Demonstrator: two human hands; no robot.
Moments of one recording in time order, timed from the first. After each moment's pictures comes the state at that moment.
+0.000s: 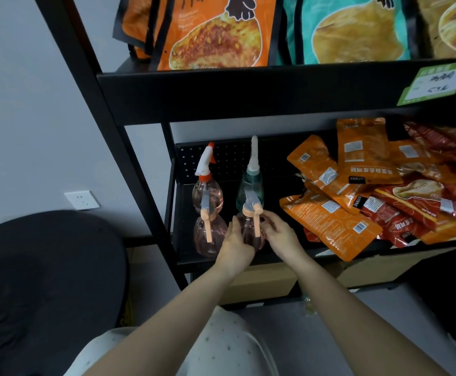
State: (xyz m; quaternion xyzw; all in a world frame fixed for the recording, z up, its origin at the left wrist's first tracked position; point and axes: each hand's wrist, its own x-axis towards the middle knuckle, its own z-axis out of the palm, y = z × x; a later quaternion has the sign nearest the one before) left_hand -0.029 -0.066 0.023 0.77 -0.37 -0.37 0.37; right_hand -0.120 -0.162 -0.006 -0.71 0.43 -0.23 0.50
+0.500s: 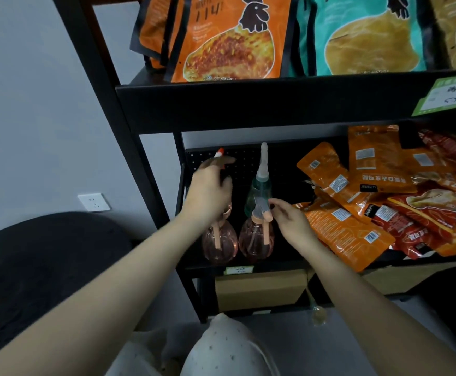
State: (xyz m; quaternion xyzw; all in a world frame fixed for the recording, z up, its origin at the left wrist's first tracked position) left_hand 0.032 -0.072 0.135 0.77 -0.49 -0.06 0.40; right_hand -0.110 -0.182 0.029 -0.74 0.40 -0.25 0.48
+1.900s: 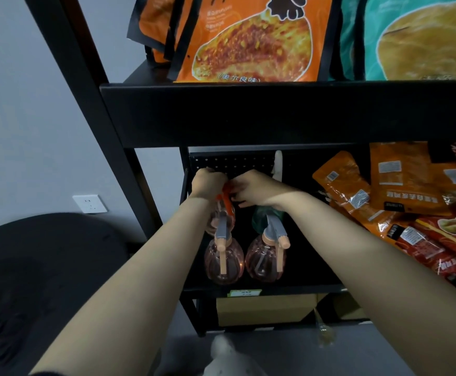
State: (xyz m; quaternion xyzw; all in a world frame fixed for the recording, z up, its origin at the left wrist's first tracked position) left_hand 0.111 -0.159 0.088 0.77 -0.20 -0.29 0.52; right_hand 0.001 -0.219 0.103 -0.84 0.28 -0.02 0.46
